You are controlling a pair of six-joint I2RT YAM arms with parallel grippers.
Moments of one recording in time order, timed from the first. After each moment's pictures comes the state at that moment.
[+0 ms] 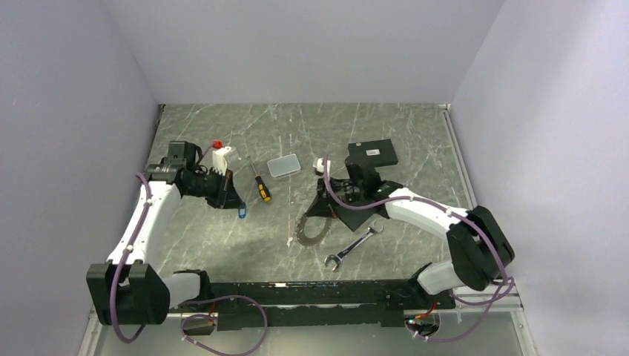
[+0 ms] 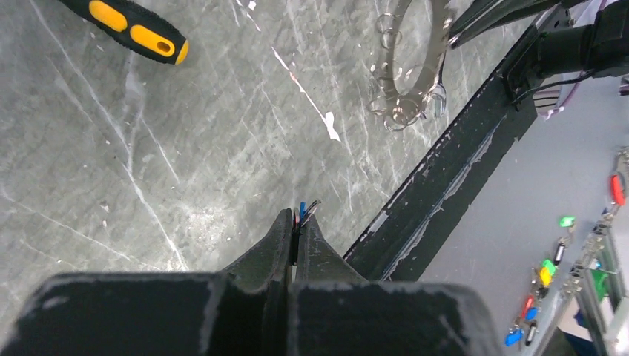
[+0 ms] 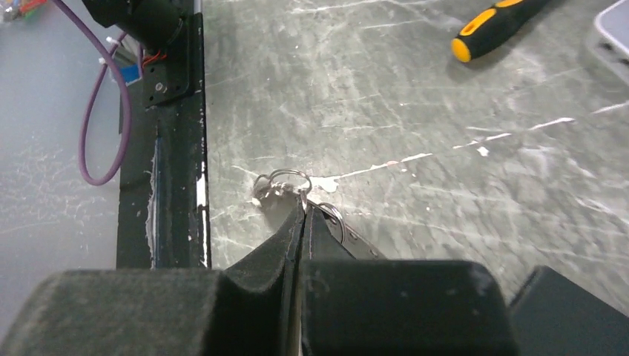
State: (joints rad) left arm 0.00 1.21 1.02 -0.98 0.80 0.33; right arm 0.62 1.41 0.81 0.01 -0.84 -0.10
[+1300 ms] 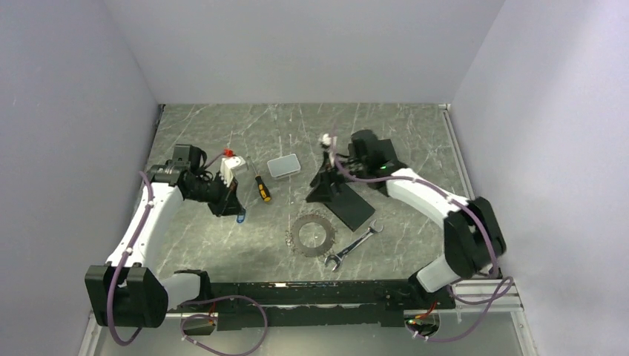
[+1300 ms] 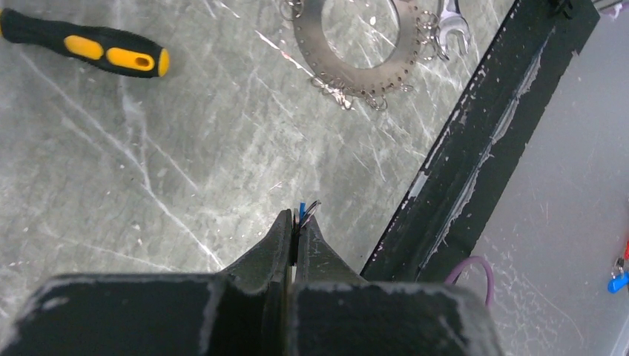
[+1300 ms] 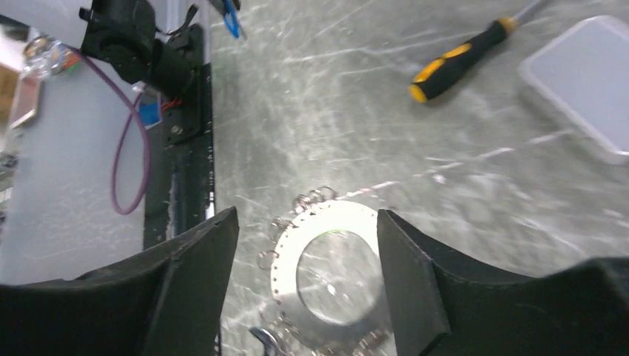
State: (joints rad) left arm -0.03 1.16 1.01 -1.06 0.80 0.64; right arm 0.58 1.56 1.01 -0.06 -0.95 -0.04
